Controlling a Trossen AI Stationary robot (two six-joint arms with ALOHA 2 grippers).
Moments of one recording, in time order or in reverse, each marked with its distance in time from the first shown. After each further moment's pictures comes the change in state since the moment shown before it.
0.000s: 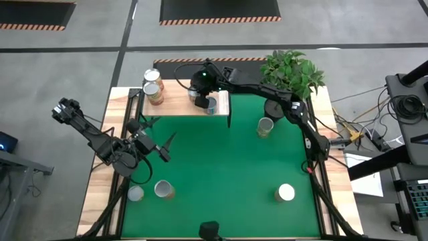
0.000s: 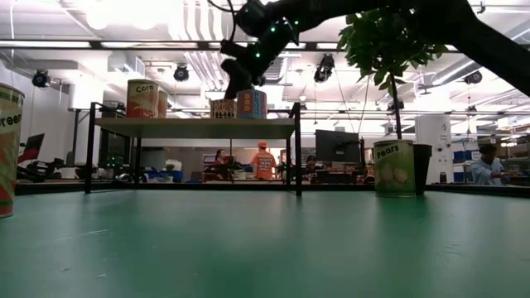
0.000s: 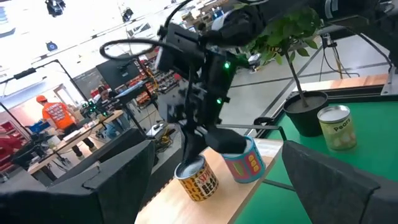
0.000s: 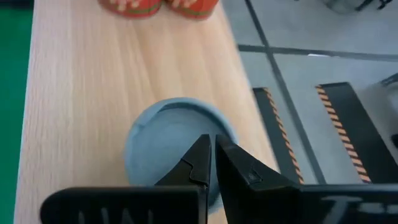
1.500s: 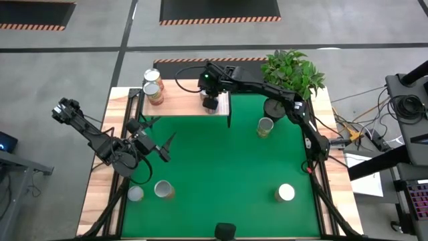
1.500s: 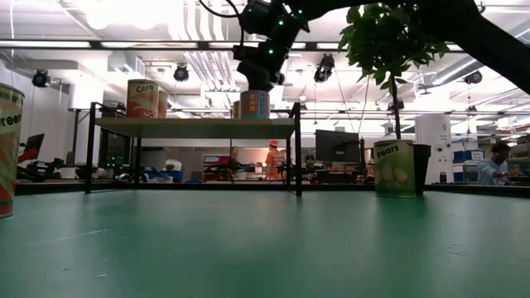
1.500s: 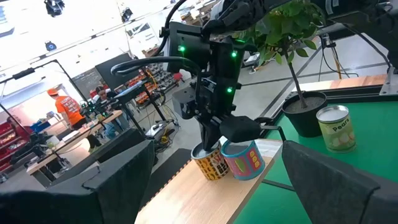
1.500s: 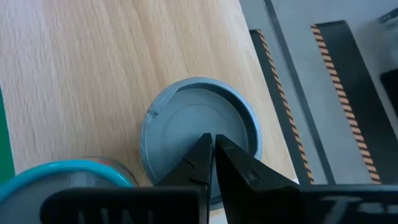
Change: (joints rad) left arm 0.000 0.001 0.000 -0.002 0.003 -0.004; right arm 0.001 -0.023 0.033 -0.290 0.125 0.088
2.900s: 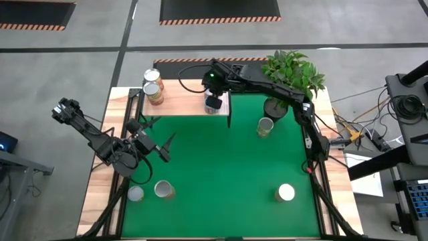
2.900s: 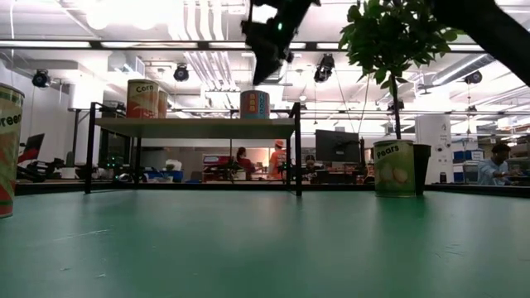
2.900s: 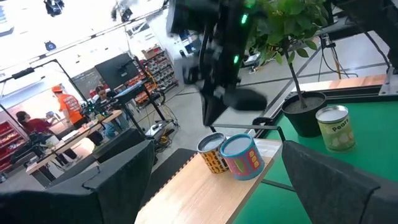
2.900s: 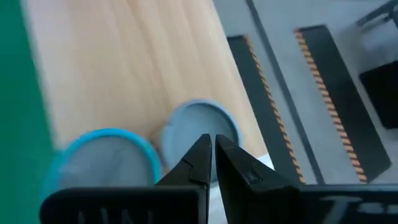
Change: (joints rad) left arm 0.000 0.001 0.000 -0.002 0.001 -0.004; right arm 0.048 -0.114 -0.001 -0.059 0.061 0.040
